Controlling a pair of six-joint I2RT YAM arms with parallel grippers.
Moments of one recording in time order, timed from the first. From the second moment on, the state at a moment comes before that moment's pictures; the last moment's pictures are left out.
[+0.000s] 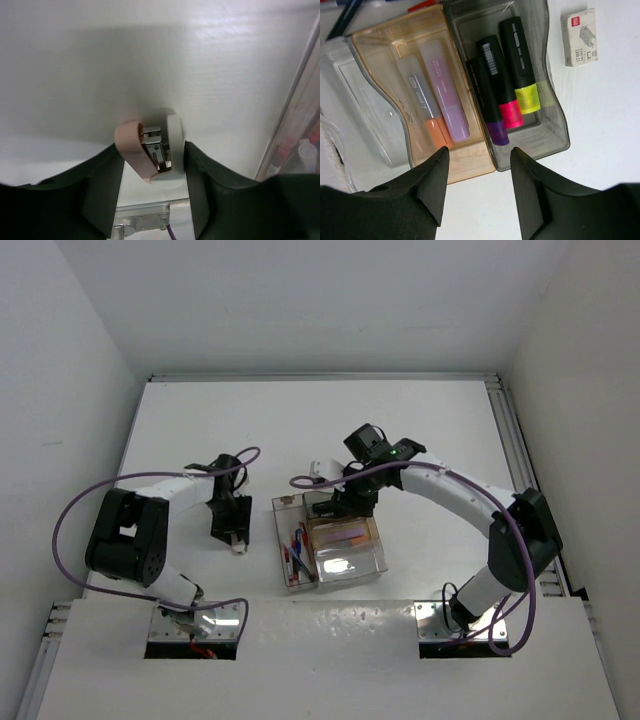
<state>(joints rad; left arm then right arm) -0.24 1.54 0.79 -0.72 0.11 -0.27 0.68 1.59 1.18 -0.76 -0.30 -0.74</state>
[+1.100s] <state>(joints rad) -0.46 1.02 1.05 -0.40 0.44 0.38 0.47 1.59 1.46 -0.38 -0.78 0.45</state>
